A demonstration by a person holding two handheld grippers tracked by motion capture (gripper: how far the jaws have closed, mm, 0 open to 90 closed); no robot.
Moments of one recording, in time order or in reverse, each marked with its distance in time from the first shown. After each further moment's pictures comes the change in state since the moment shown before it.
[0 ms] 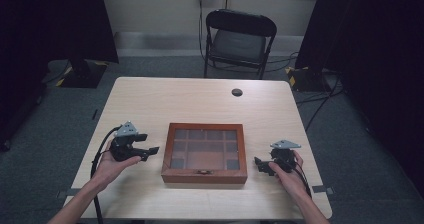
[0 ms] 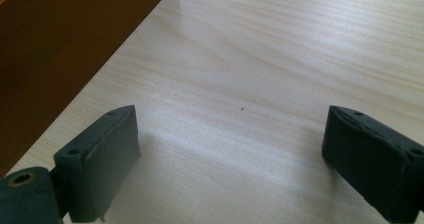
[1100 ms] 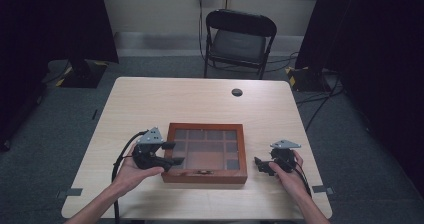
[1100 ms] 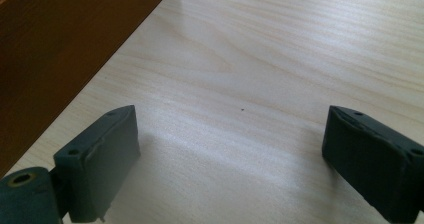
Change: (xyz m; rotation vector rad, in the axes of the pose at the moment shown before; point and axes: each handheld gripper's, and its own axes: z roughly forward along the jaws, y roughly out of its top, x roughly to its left) left arm -0.077 0.042 0.013 -0.018 -0.203 0.099; right arm -0.001 0.000 0.000 -0.002 0.006 -0.007
